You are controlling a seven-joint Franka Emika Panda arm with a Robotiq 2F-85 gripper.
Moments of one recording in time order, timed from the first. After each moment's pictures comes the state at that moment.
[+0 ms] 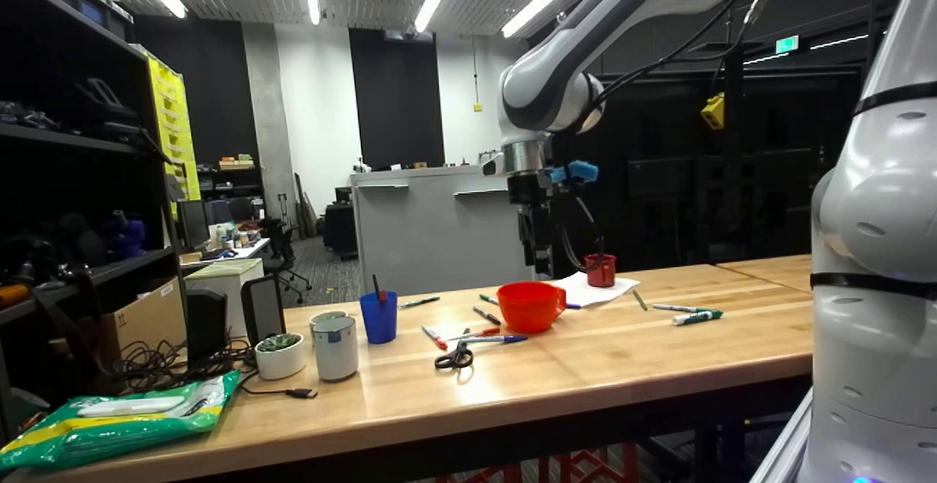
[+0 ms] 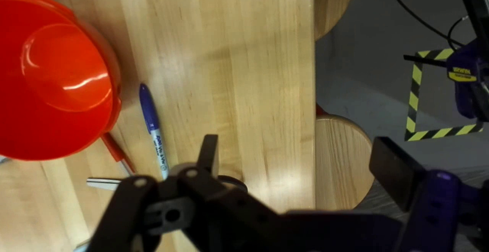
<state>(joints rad) 0.21 -0.29 -0.08 -2.49 0.02 2.13 -0.82</state>
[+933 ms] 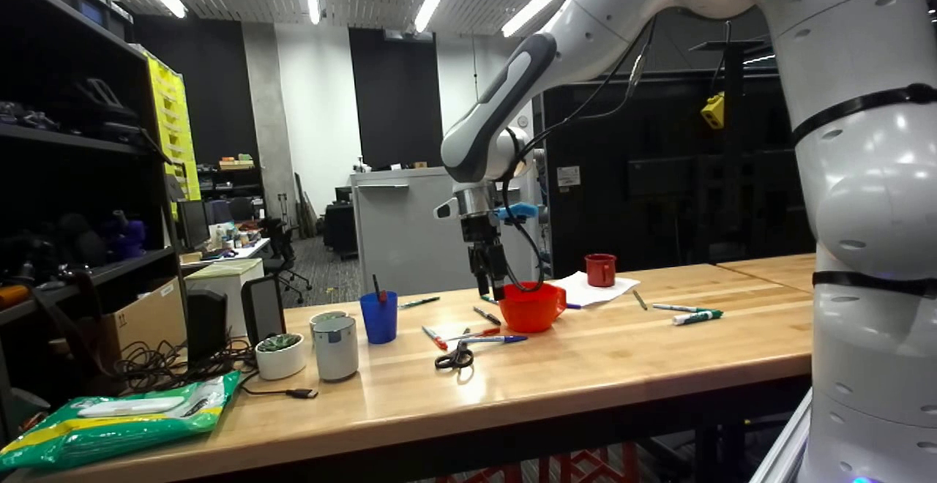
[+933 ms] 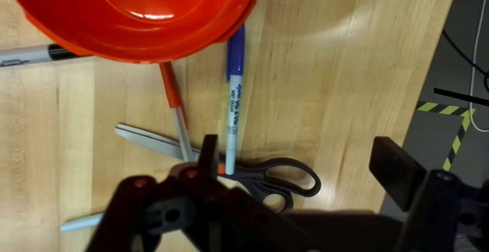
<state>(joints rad) 0.09 0.19 0.02 -2.10 0.02 2.14 -1.10</state>
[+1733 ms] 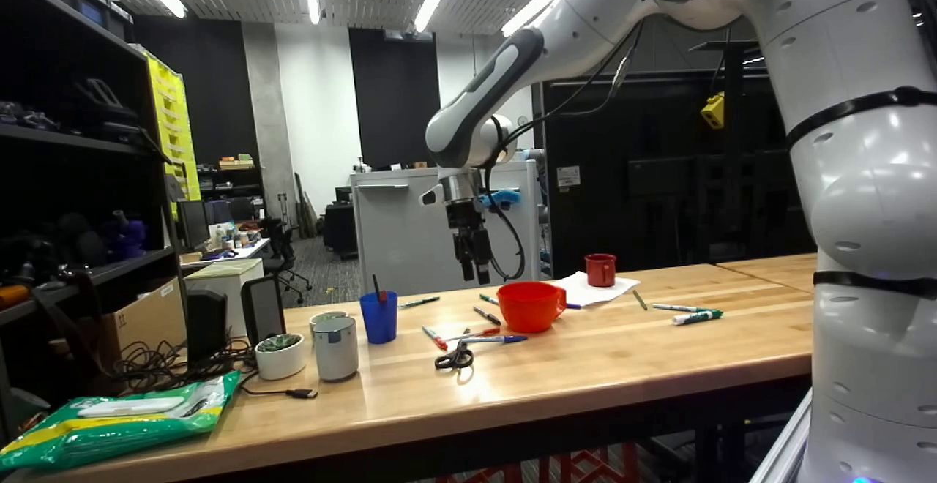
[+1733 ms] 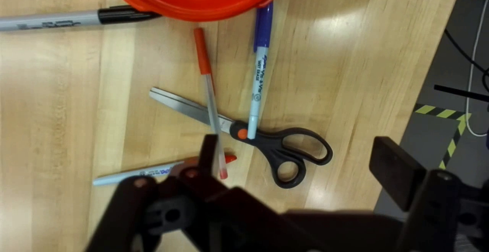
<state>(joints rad) 0.06 0.24 0.07 -1.95 0.01 2.04 -1.11</state>
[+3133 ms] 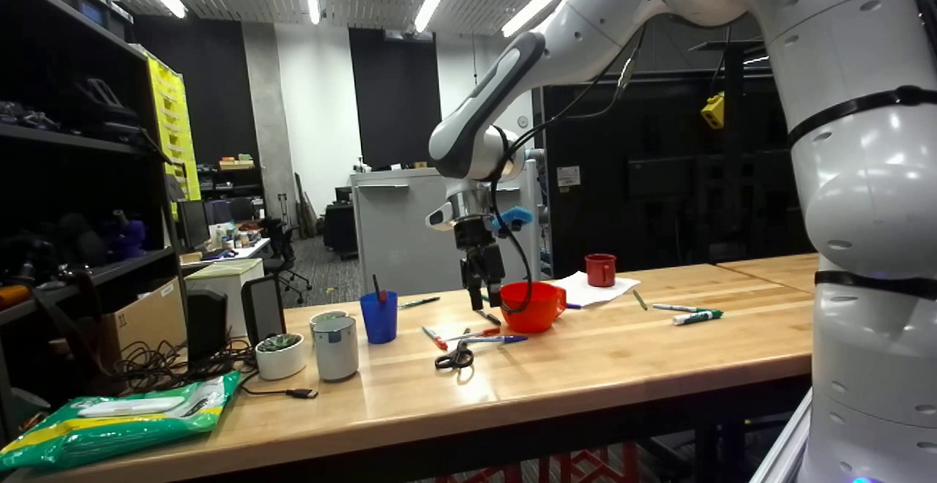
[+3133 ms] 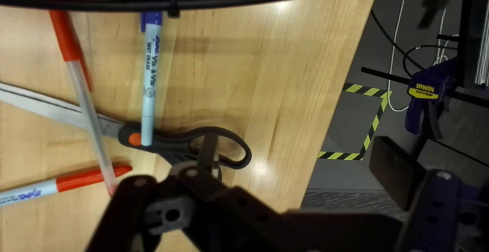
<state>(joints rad) 0.02 0.22 0.13 -2.06 0.16 1.99 -1.21</state>
